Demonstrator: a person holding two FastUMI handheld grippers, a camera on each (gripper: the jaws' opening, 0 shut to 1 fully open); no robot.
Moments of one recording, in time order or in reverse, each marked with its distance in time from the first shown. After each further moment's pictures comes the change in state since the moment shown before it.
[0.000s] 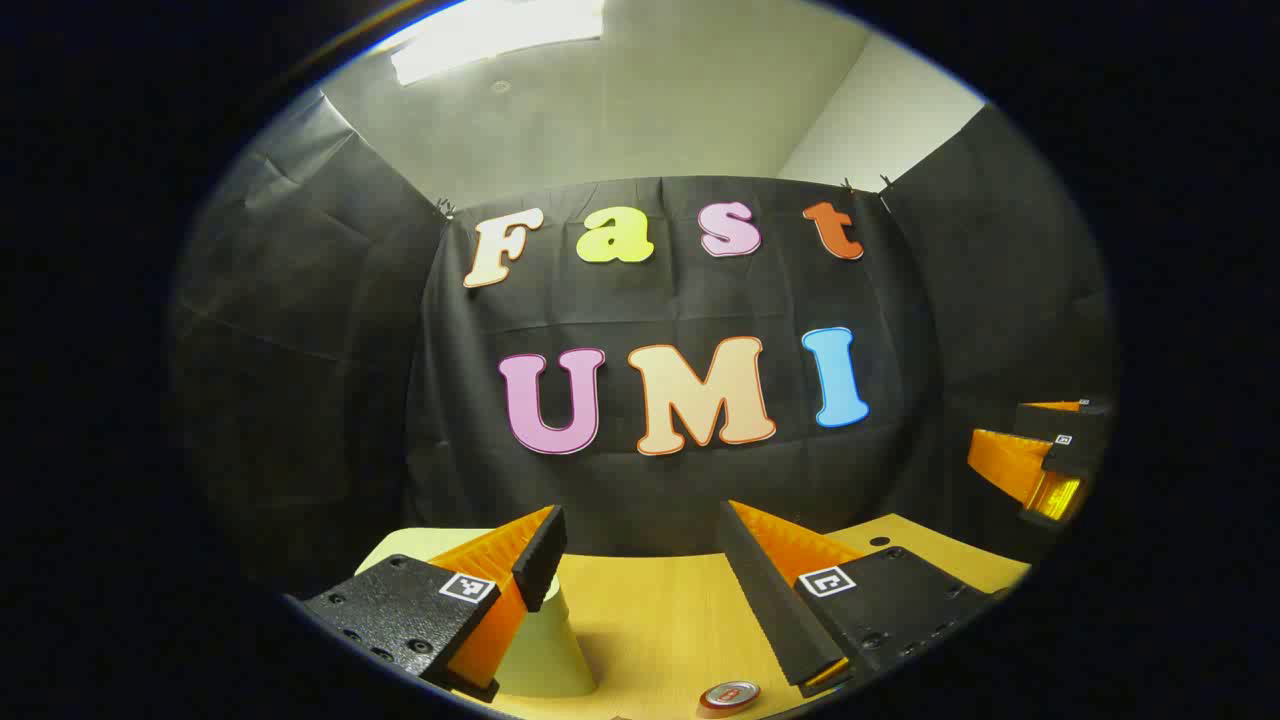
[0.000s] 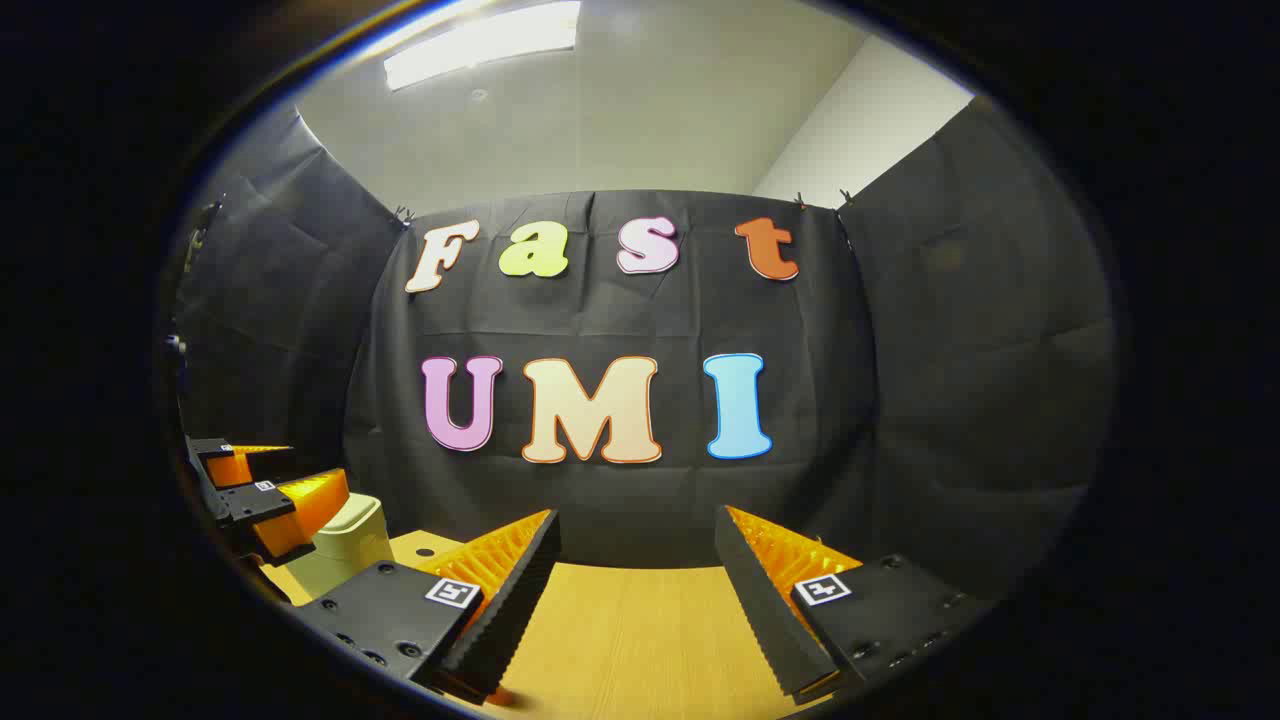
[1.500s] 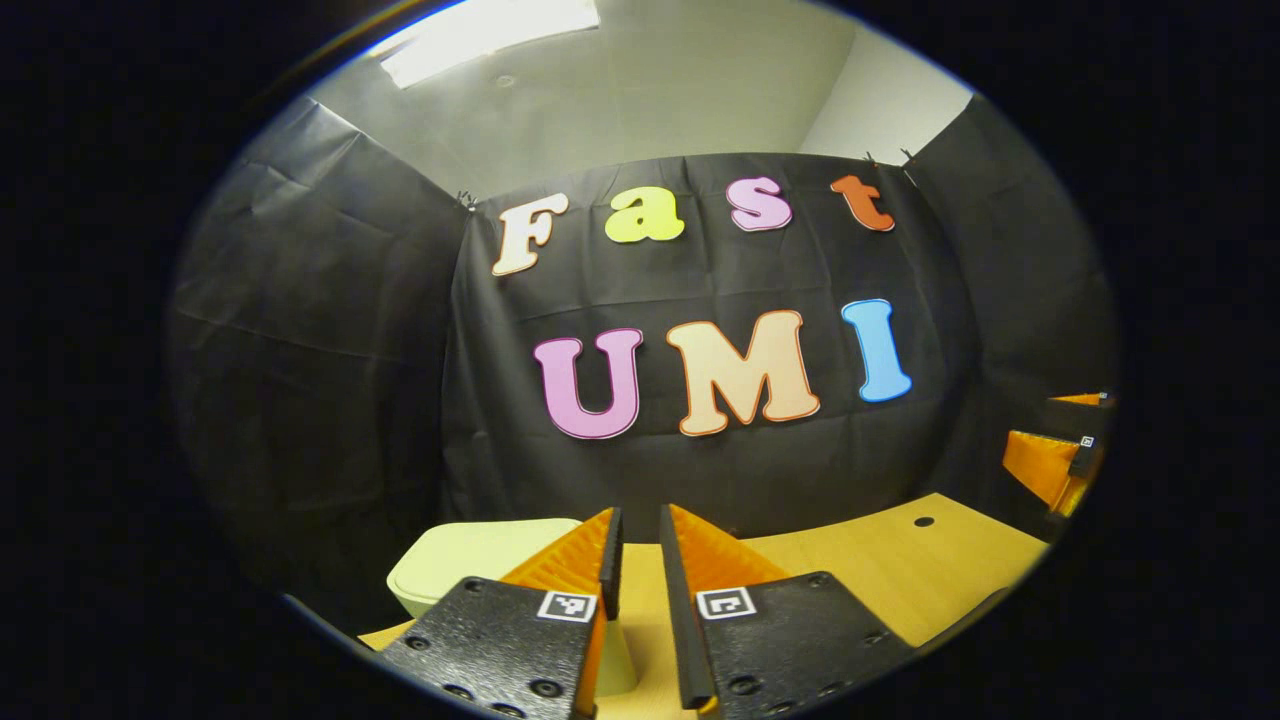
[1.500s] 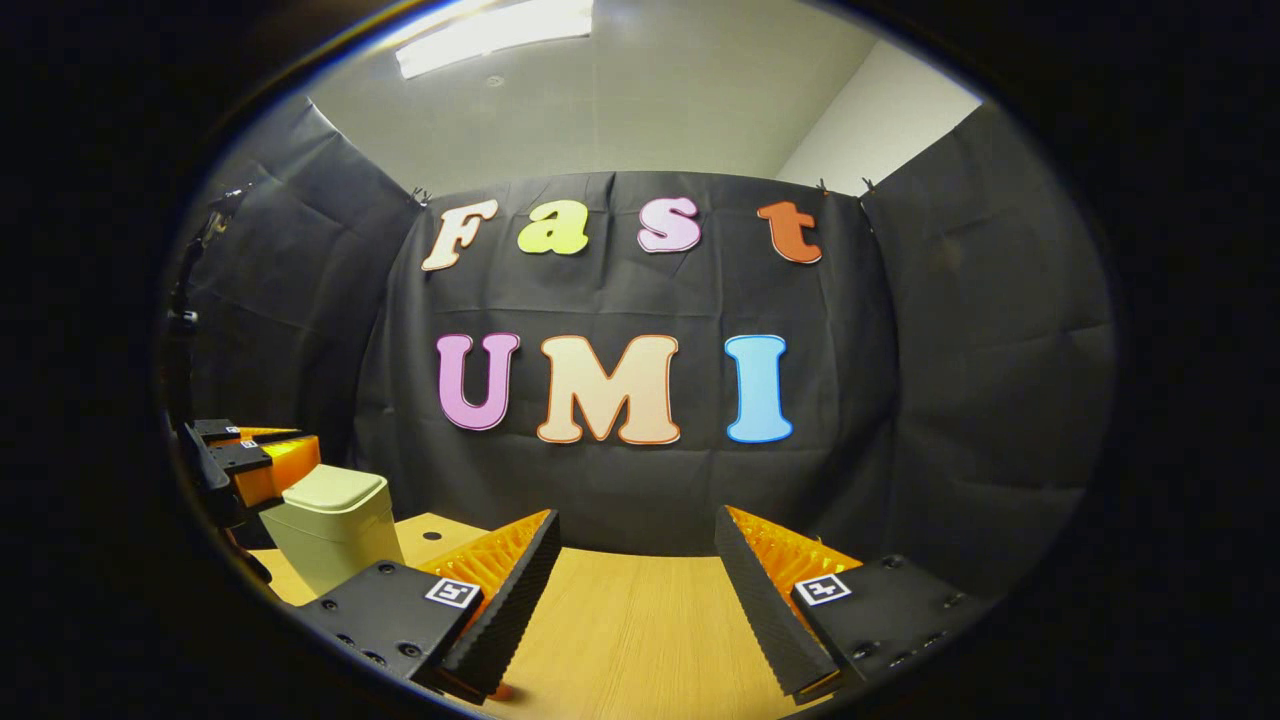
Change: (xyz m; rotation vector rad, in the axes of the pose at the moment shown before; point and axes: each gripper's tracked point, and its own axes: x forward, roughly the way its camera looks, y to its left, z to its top) left arm 0.007 0.035 -0.020 0.043 0.071 0.108; right arm 0.018 0.021 -0.027 -0.047 0.050 0.045
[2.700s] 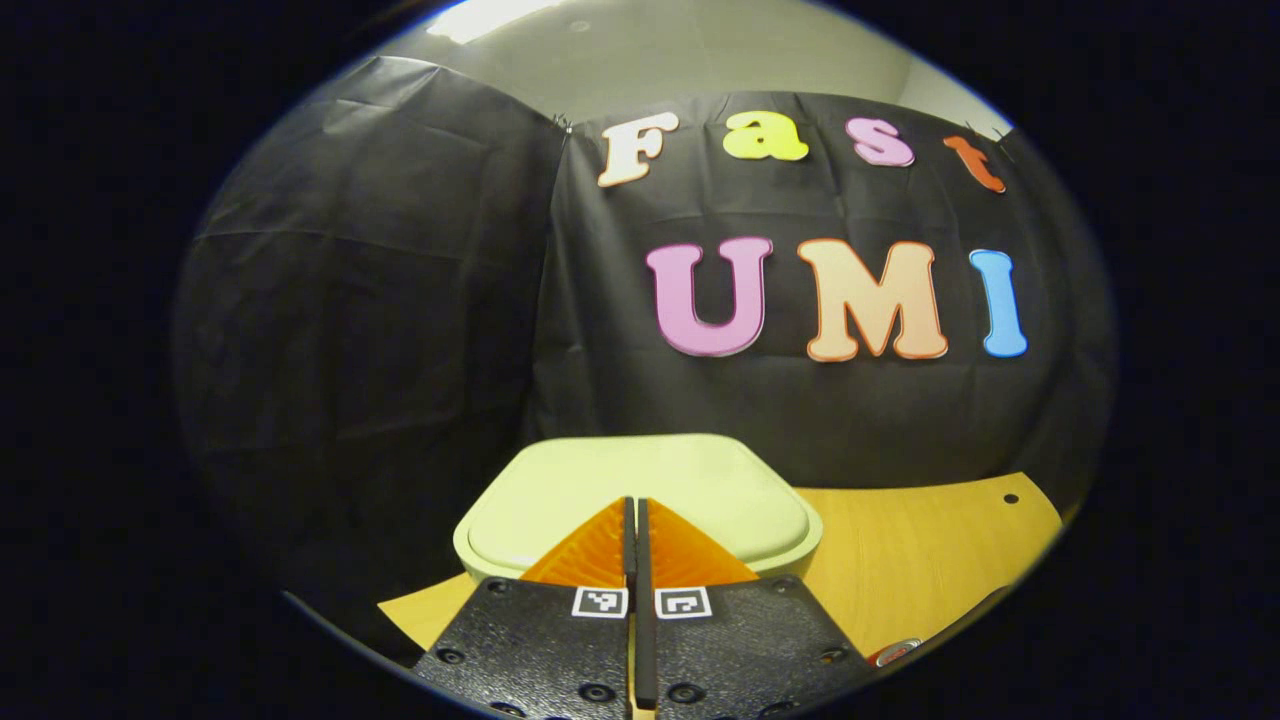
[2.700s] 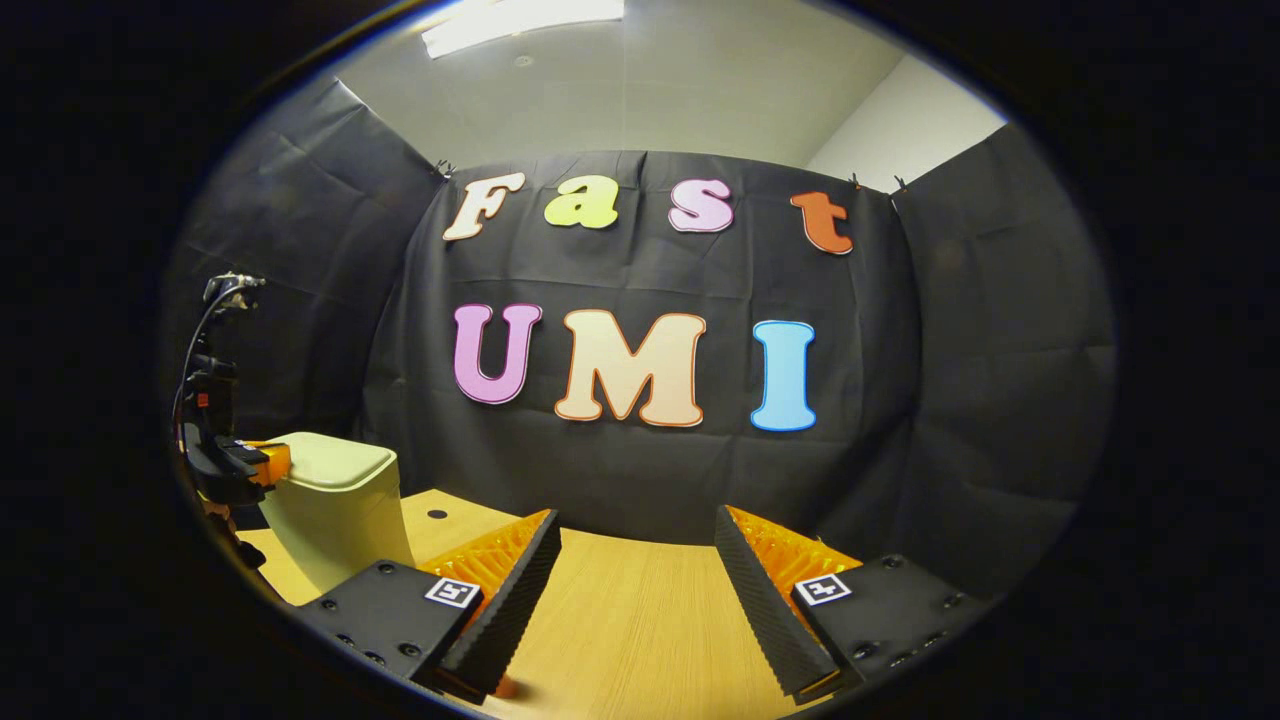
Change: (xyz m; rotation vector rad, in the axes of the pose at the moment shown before) left arm 0.030 0.119 -0.106 -0.076 0.188 0.241; right arm 0.017 0.035 -0.021 -0.062 0.058 0.021
